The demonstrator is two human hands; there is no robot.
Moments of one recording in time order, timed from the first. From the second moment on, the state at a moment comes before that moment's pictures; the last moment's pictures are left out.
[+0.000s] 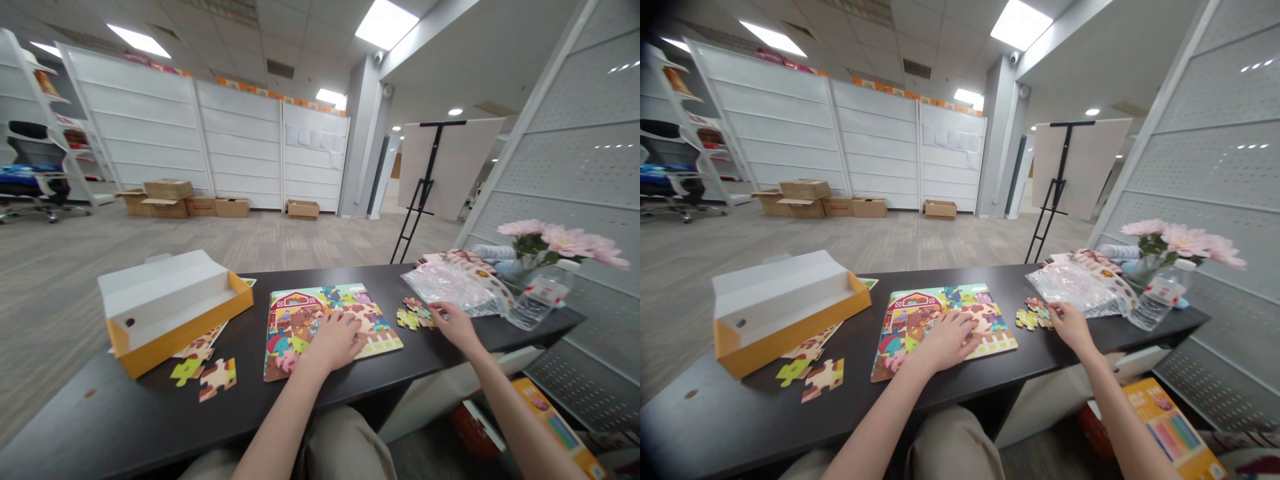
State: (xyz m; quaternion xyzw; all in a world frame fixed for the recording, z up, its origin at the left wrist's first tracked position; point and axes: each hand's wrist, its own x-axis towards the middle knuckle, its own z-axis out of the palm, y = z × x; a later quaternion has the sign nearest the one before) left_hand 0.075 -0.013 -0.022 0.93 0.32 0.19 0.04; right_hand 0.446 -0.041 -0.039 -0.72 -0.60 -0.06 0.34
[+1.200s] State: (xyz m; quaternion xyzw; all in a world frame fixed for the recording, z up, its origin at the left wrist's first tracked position) left_hand 0.065 -0.007 -0.018 0.92 0.30 0.22 0.11; right_hand 0.435 -0.018 -0.056 -0.68 -0.62 -0.11 0.38
